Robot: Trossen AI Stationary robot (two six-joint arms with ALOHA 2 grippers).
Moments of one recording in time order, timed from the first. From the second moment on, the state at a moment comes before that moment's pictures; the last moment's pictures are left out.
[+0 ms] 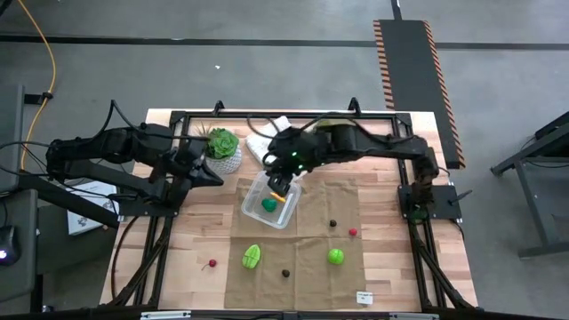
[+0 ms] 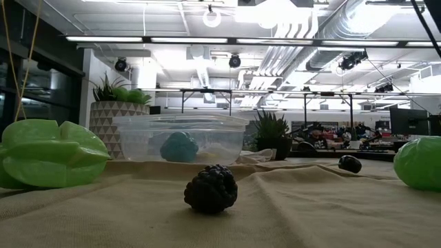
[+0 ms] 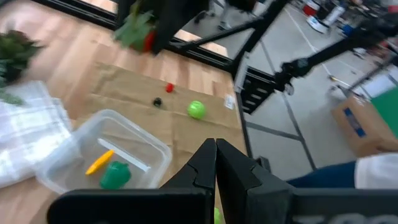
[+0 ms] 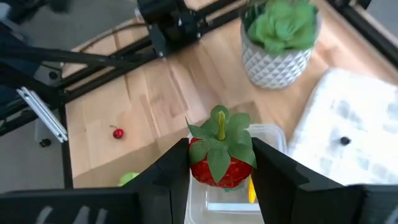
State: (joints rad) left arm 0.07 0.84 1.14 -0.75 0.20 -0.38; right arm 0.04 1.95 2.23 -1.06 0.09 0.46
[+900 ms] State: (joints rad) left arm 0.07 0.70 1.14 -0.90 0.28 -0.29; right arm 0.05 2.22 2.23 -1.03 -0.05 0.63
